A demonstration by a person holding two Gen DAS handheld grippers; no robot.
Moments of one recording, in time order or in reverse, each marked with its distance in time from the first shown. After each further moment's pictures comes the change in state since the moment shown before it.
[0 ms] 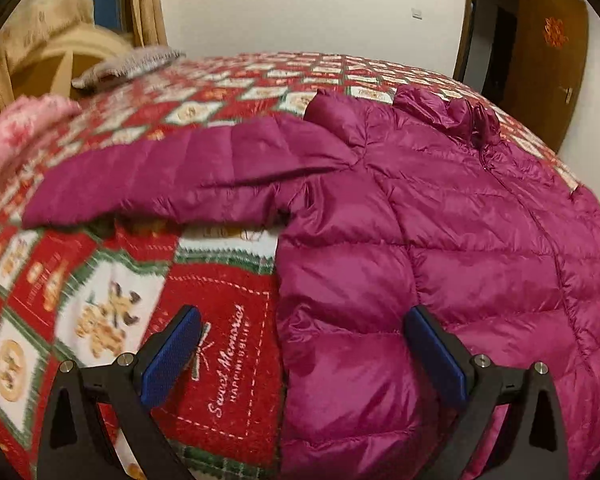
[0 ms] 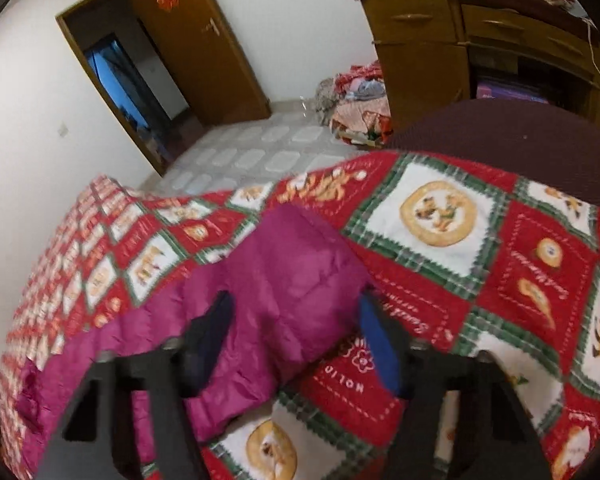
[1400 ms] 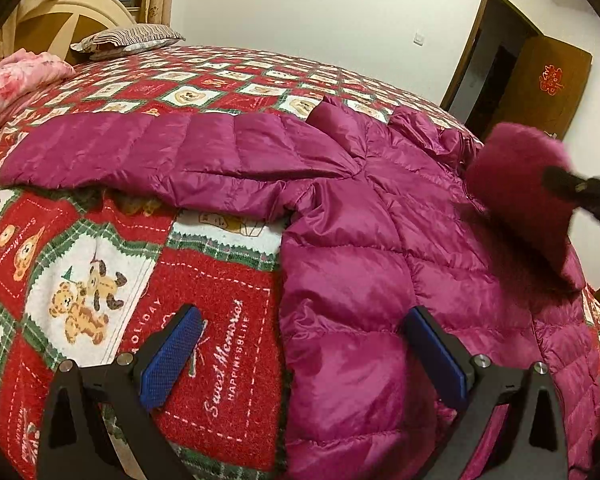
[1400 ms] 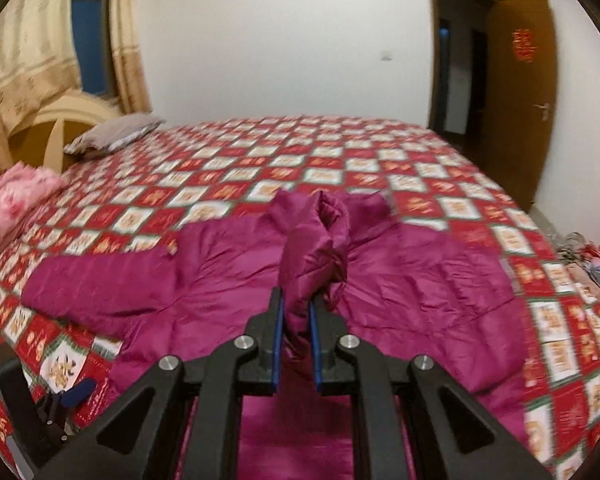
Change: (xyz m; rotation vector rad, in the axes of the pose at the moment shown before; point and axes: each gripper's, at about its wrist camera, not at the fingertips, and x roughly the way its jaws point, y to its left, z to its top) left arm -0.004 0.021 -0.009 -0.112 -0.037 -0.140; right arm -0.150 0.345 -0.301 -0.951 -0.034 0.586
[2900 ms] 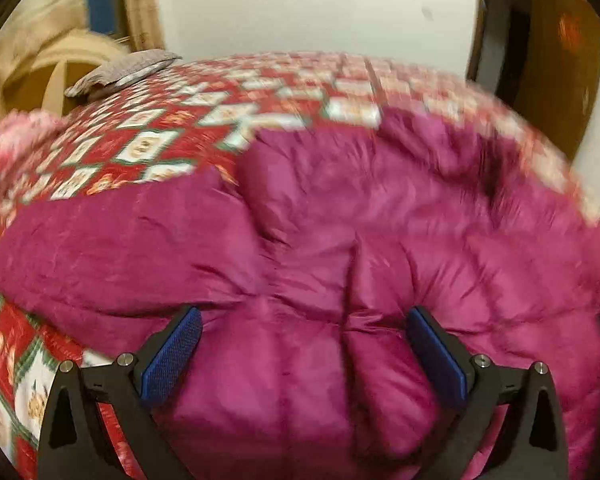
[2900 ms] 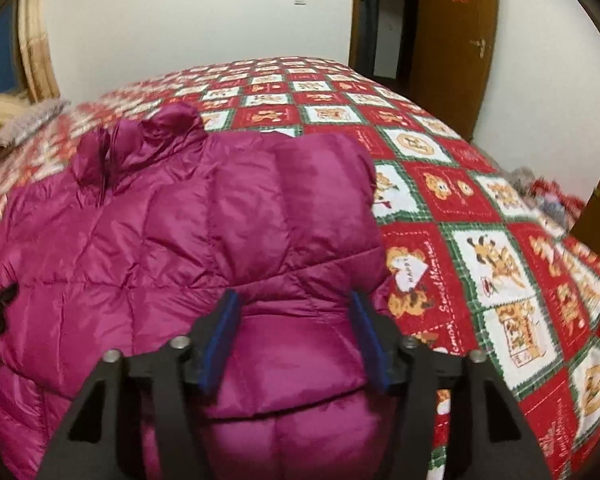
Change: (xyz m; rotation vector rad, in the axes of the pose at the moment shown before) left arm 0.060 -0.077 0.074 0.070 -0.016 0.193; right arm 0.055 -0.188 -0.047 0.117 0.148 -0.279
